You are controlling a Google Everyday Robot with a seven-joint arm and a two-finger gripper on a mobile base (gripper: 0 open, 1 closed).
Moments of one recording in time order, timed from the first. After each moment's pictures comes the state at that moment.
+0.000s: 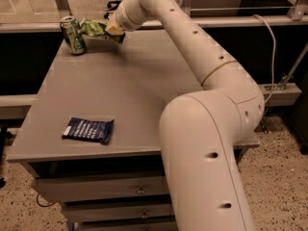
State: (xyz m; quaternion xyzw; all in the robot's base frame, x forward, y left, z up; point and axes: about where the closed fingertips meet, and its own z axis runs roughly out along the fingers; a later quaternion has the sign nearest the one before) arm 0.871 0.138 0.904 -0.60 0.63 0.06 0.48
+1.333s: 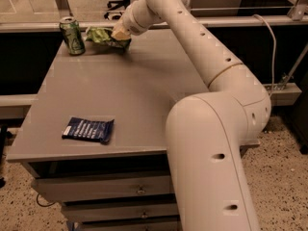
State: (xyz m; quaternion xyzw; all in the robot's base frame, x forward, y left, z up) arm 0.863 0.118 0.887 -0.62 0.63 0.07 0.46
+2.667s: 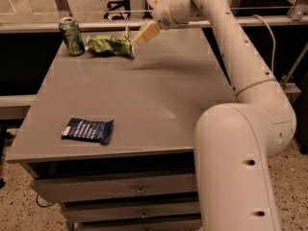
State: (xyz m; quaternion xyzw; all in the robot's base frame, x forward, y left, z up) arm 0.842 0.040 0.923 -0.57 0.63 0.17 0.50
